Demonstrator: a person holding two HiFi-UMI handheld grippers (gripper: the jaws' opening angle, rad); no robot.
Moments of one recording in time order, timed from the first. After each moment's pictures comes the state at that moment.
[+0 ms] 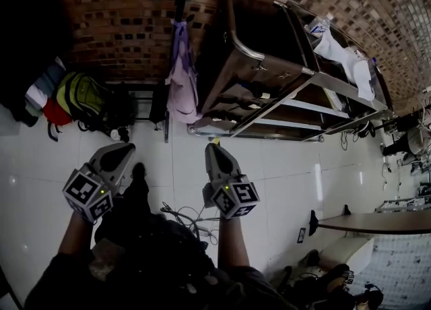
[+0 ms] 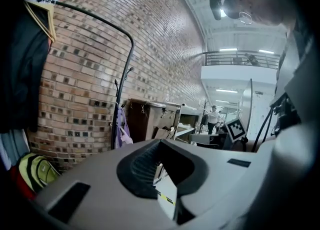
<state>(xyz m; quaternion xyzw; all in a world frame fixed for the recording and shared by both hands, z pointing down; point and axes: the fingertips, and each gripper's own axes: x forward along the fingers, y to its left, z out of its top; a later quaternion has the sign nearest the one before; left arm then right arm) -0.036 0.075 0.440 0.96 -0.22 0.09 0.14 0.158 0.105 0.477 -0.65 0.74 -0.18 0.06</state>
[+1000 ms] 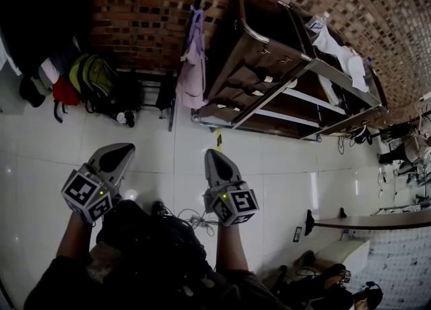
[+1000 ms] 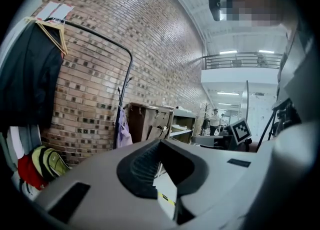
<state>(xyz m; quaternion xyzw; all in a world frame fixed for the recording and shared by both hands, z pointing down) -0.116 0.221 0.427 0.96 -0.25 0.07 0.13 0.074 0.254 0.459 -0.63 0.77 -0.14 0.02</state>
